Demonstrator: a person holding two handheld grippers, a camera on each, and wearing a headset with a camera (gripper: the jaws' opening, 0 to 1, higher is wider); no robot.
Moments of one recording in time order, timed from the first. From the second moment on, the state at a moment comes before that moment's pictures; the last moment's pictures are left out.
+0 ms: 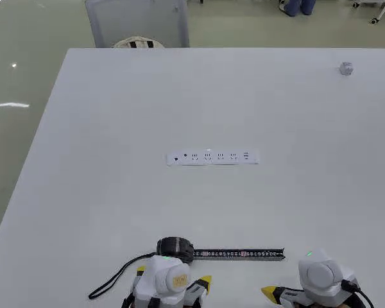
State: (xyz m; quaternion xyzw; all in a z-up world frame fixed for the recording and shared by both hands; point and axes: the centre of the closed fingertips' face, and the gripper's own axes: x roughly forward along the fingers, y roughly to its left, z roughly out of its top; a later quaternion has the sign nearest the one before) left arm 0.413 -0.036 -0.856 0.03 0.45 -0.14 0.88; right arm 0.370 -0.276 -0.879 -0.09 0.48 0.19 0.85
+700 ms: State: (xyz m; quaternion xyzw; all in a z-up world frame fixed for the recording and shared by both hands) left arm 0.428 -0.041 -0.872 0.03 0.46 -0.14 0.88; right arm 0.386 -0.290 -0.897 -0.17 0.48 0.26 0.82
